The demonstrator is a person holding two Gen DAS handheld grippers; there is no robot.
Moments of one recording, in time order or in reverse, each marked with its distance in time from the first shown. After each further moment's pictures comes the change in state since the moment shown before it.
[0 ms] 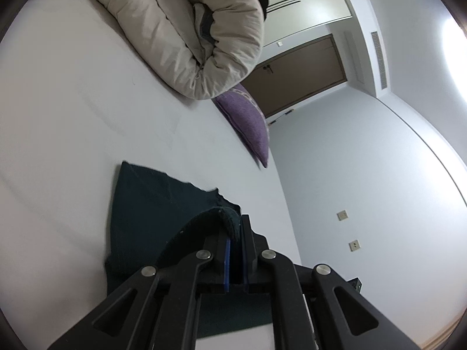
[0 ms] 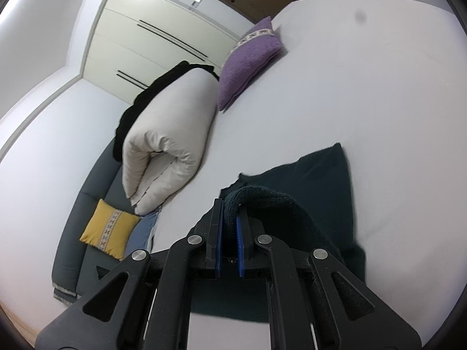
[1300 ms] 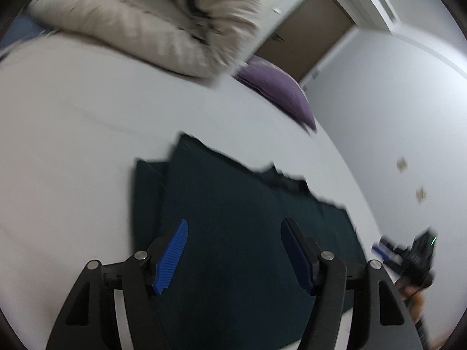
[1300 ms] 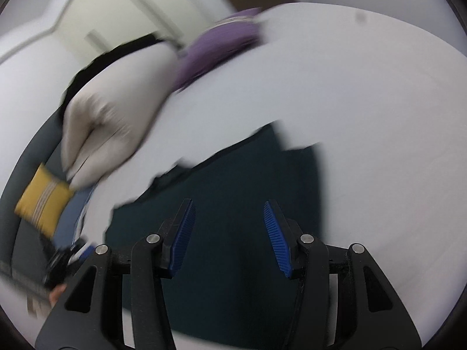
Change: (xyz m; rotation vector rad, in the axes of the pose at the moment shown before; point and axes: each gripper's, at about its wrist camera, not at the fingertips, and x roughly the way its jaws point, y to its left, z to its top) left arm 0.074 0.005 -0.042 0.341 0.075 0.286; right arm 0.142 -0.012 -0.015 -0.269 0.096 -0.210
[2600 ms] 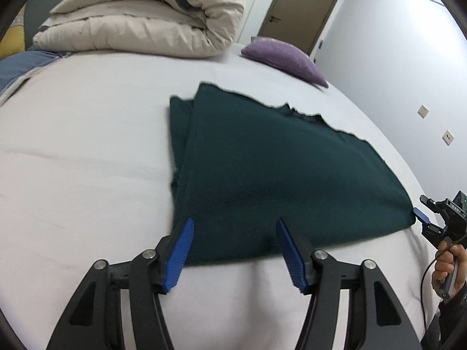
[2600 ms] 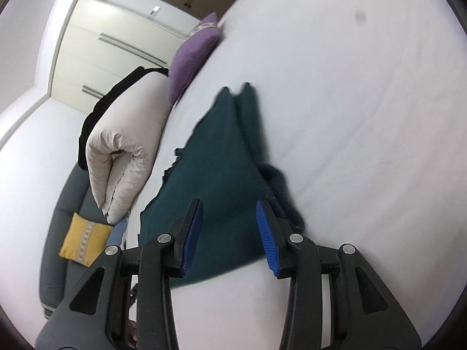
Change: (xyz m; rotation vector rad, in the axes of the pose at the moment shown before) left arm -0.051 -0.004 -0.095 0.152 0.009 0.199; right arm -0.027 -0.061 -0.095 0.346 -0.112 0.114
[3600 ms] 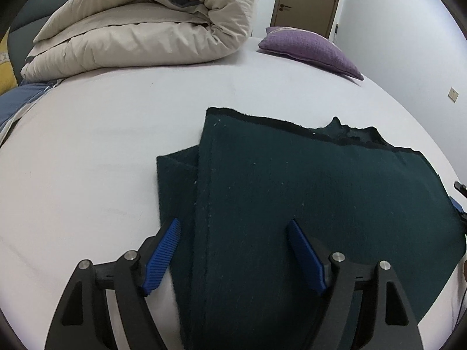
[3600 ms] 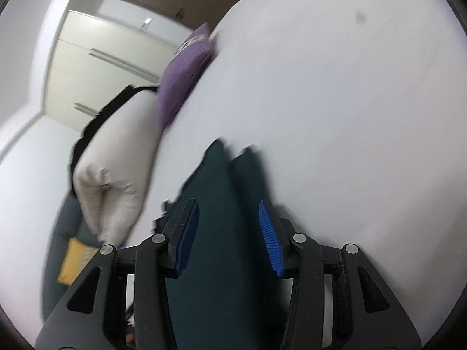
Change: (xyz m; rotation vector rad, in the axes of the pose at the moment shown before) left arm 0.106 0.007 0.087 0.084 0.048 0.161; right arm 0.089 -0.019 0.095 0.071 -0.081 -0.074
